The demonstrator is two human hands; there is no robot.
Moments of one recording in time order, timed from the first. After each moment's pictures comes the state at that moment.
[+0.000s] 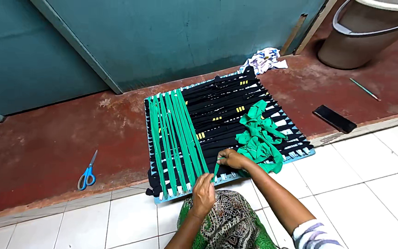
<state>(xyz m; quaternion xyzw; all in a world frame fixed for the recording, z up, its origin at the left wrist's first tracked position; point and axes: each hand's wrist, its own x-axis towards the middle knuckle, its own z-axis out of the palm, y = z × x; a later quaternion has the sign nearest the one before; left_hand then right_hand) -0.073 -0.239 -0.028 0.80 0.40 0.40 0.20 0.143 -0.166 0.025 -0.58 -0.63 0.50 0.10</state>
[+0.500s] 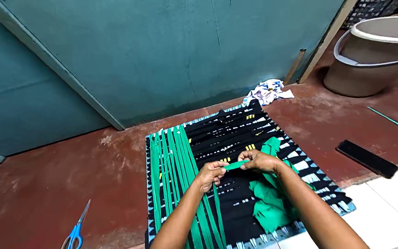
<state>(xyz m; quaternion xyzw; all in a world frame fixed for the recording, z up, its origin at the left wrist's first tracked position) 0.007 -0.008 0.062 0.49 0.35 0.18 0.78 0.254 -0.054 0.072 -0.55 -0.53 0.58 0.27</state>
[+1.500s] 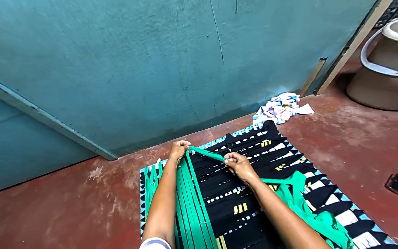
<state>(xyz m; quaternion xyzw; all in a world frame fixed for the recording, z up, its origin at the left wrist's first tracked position) 0.007 0.274 0.069 0.64 0.55 0.24 0.48 0.209 0.101 0.047 -0.60 -0.33 0.50 0.53</state>
